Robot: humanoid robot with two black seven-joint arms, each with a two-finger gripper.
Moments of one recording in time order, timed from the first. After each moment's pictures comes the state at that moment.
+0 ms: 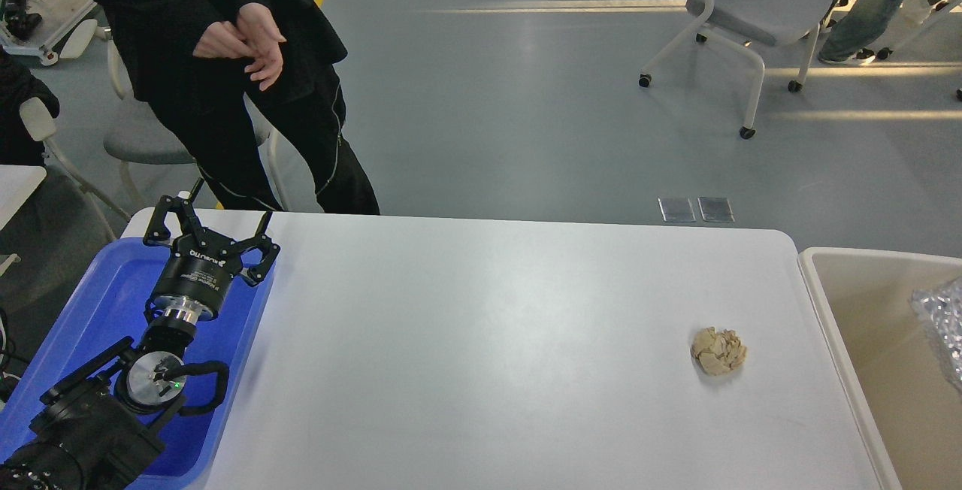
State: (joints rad) left arm -0.50 0.34 -0.88 -0.55 -0.07 -0.64 -0.50; right arm 0.41 -0.67 -0.02 0.23 0.01 0.11 0.37
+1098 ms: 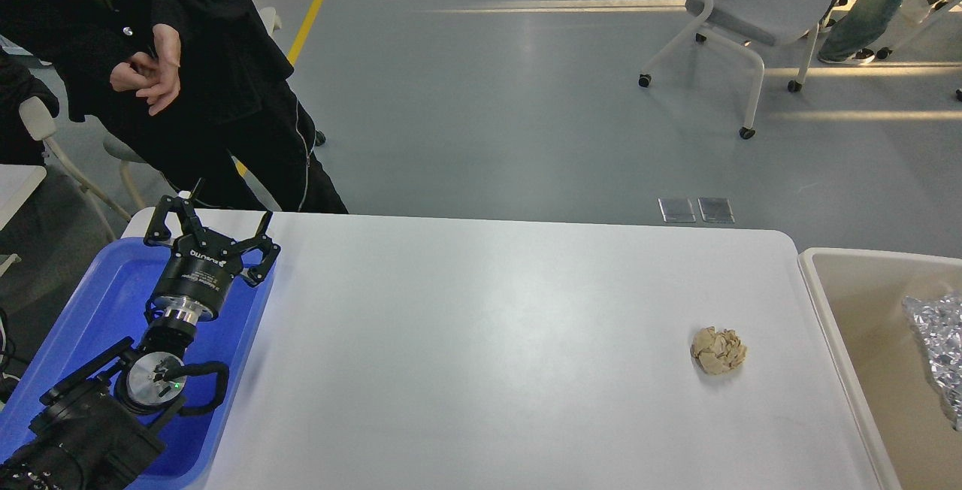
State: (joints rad) left arm -0.50 0.34 -0.88 -0.55 -0.07 -0.64 -0.50; right arm 0.43 -0.46 0.07 0.00 0.02 0.00 0.28
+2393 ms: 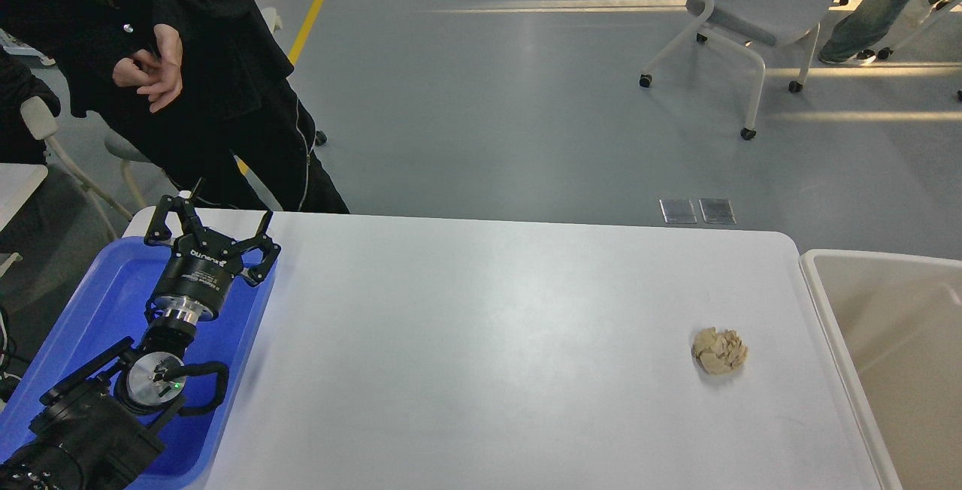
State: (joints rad) left arm -0.50 0.34 -0.88 -0.55 -0.07 -0.64 -0.50; right arm 0.57 -0.56 0.28 0.05 0.02 0.32 0.40
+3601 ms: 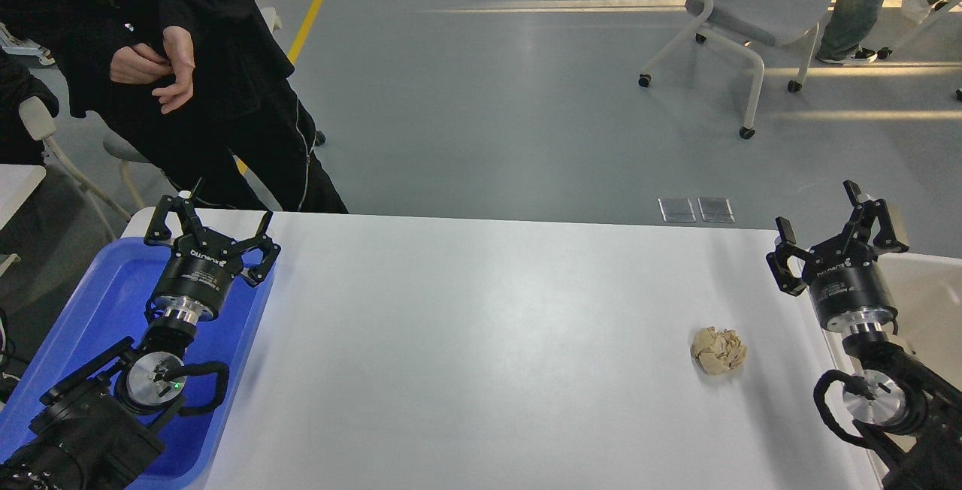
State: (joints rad) left arm -0.50 0.34 -0.88 -0.55 -0.07 -0.64 -0.50; right arm 0.43 -0.39 0.91 0.71 -0.19 0.26 0.65
